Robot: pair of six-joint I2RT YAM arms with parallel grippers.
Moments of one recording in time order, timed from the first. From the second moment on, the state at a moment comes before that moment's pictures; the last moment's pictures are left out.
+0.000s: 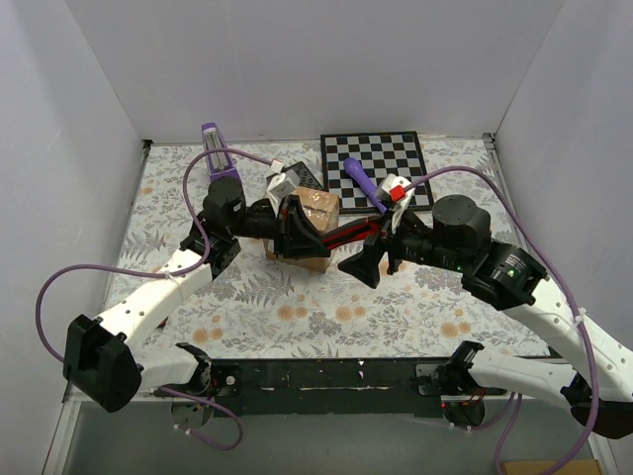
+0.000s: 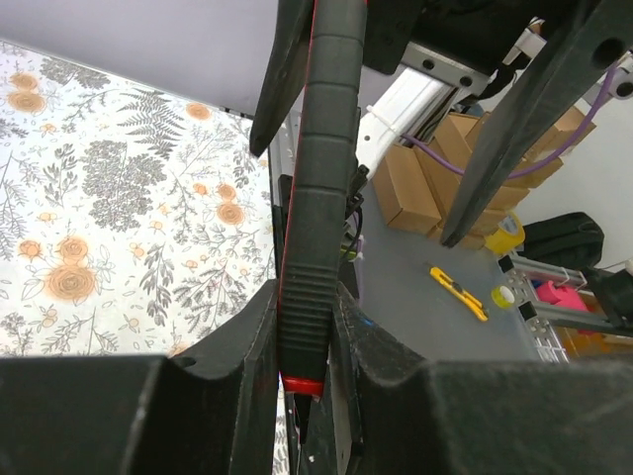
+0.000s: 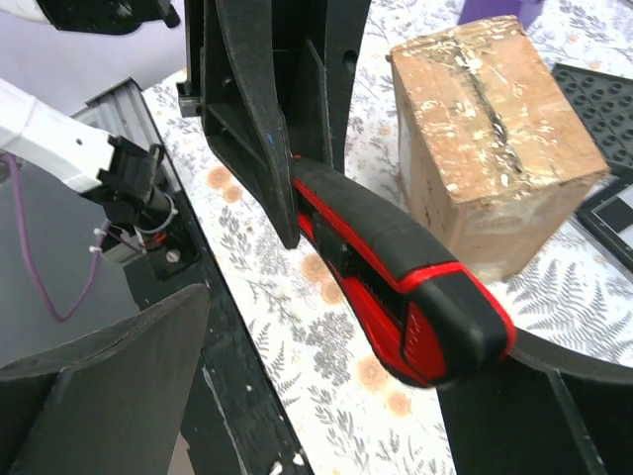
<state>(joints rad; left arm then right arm) -0.55 1.20 0.94 0.30 1.15 -0.46 0.90 0.93 1.20 -0.54 -0.28 0.15</state>
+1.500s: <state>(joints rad) -0.57 1.19 0.94 0.33 1.21 -0.42 0.82 1.04 1.29 -0.53 -0.50 0.15</state>
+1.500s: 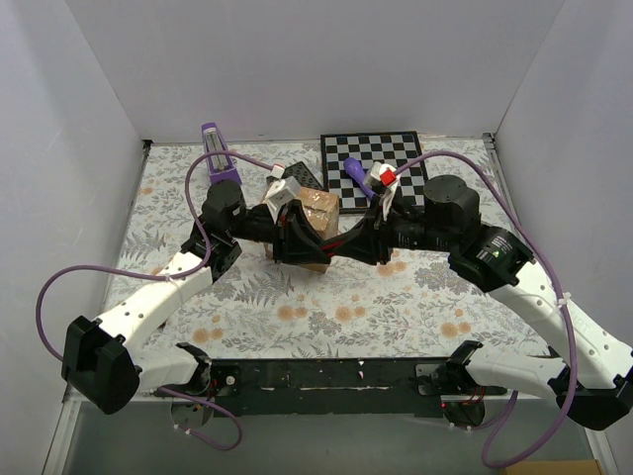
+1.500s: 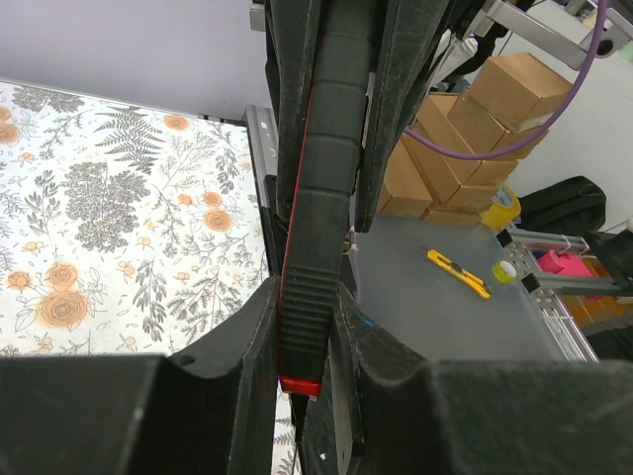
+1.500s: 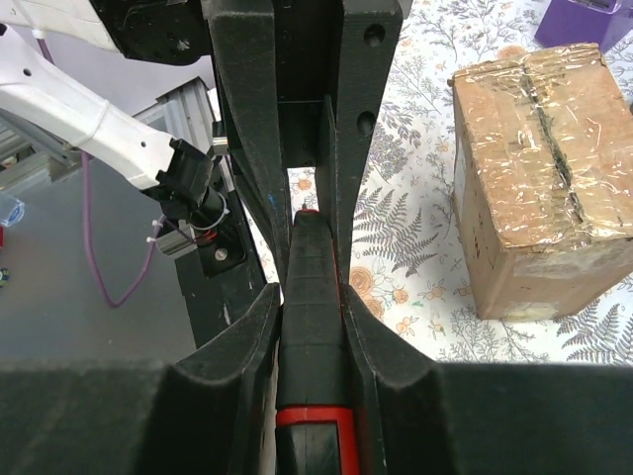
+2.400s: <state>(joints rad) -0.58 1.17 0.81 0.72 1.09 -0.68 0.79 0.89 1.03 -0.14 -0.40 0.41</state>
